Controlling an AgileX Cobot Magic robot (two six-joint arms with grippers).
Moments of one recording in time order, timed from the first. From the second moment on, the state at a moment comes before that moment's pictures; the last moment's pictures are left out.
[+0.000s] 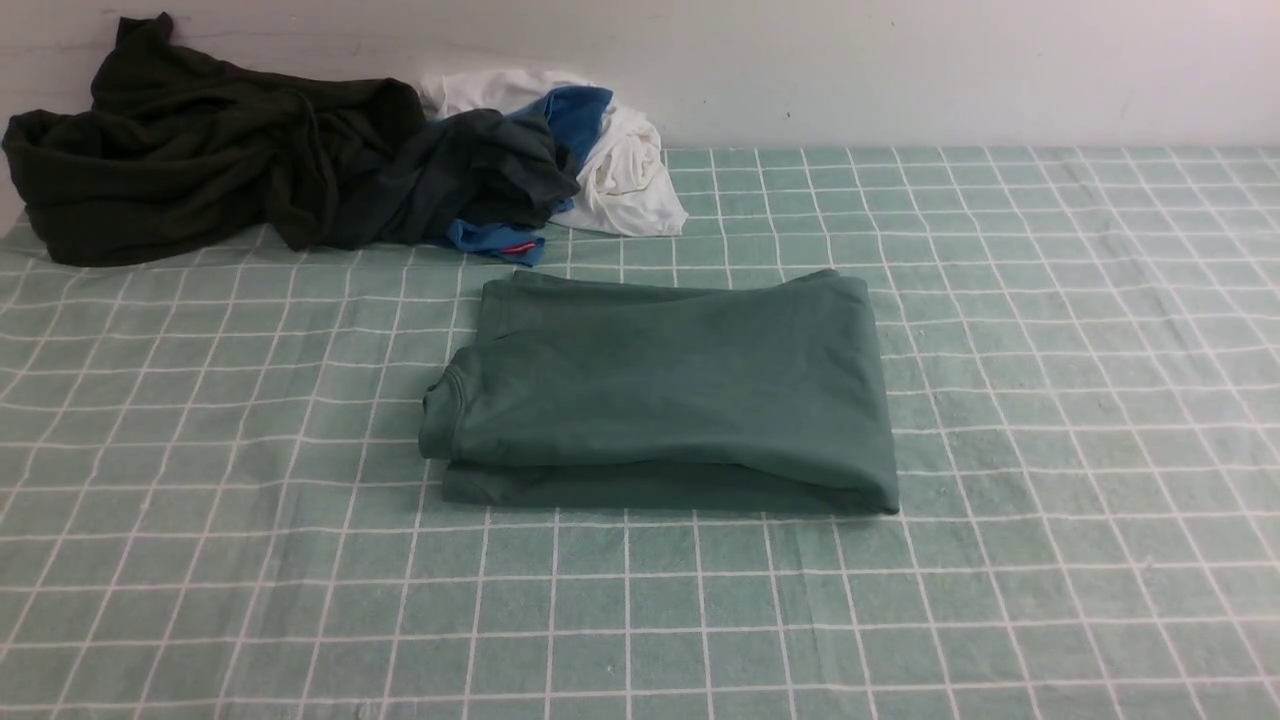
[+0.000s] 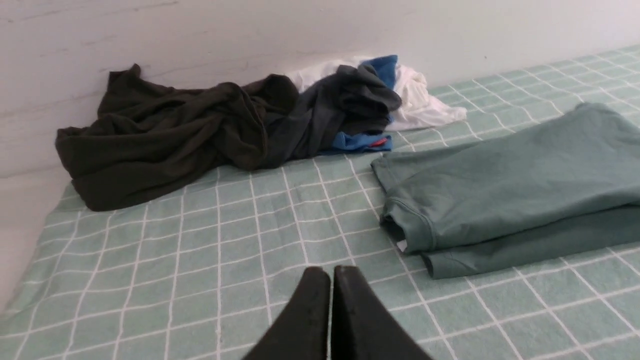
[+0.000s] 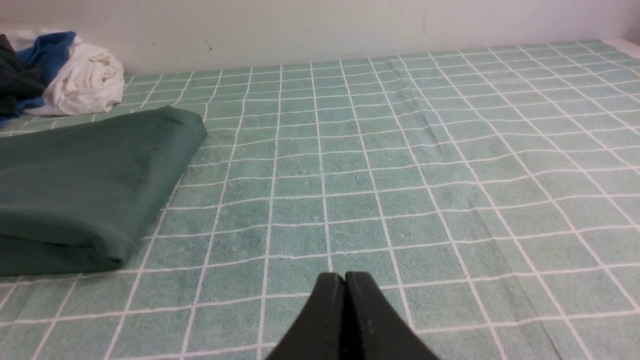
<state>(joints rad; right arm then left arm) -0.04 -0.01 0.02 -0.05 0.35 0.18 -0.17 -0.01 -0.28 0.09 0.51 0.03</state>
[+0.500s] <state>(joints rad) -0.04 -0.01 0.02 -0.05 0.35 0.18 0.09 -0.01 0.02 -0.03 0.34 0.13</state>
